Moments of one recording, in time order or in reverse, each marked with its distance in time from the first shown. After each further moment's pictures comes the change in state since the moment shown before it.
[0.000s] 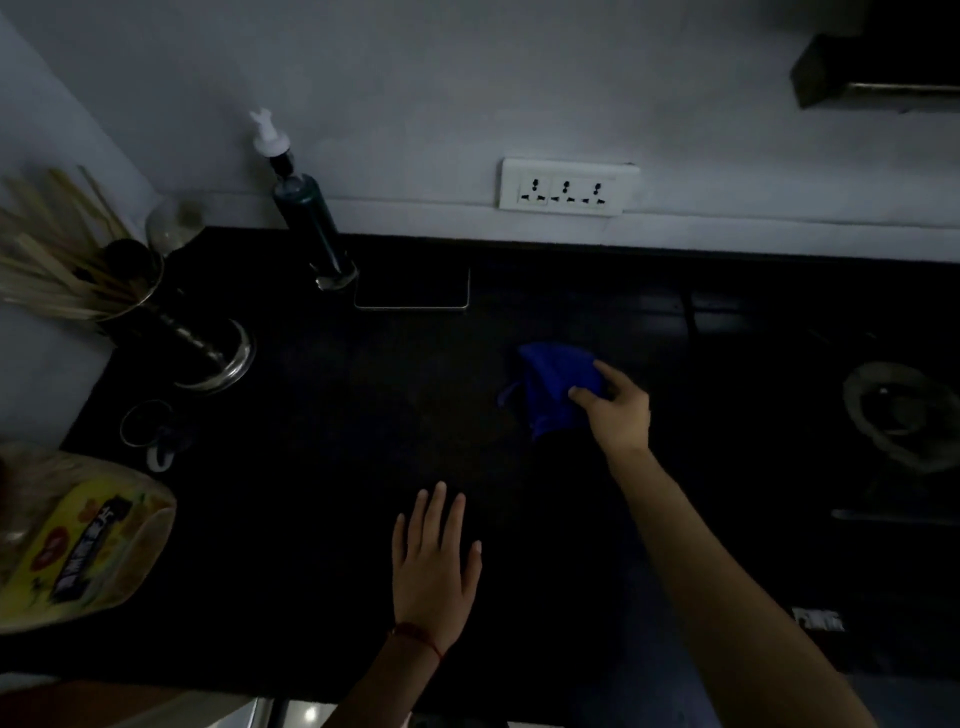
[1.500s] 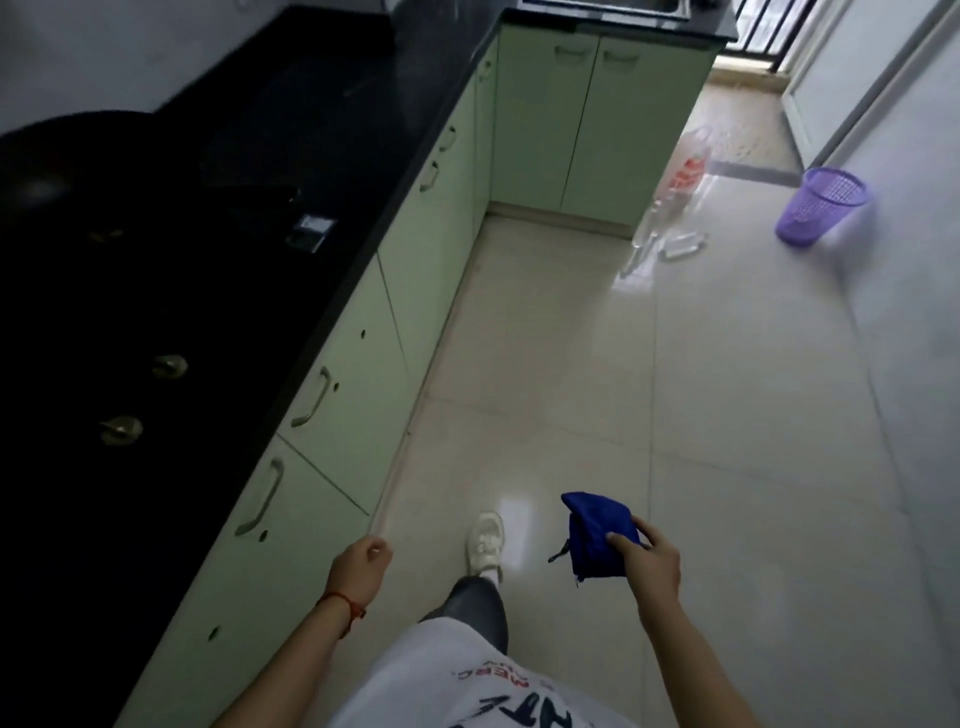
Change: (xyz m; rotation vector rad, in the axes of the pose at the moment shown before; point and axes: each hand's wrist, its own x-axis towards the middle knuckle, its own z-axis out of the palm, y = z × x) left_hand -0.293 0.497 0.242 0.021 -0.845 0.620; right_hand -0.482 0.484 -0.531 0.789 1.265 0.771
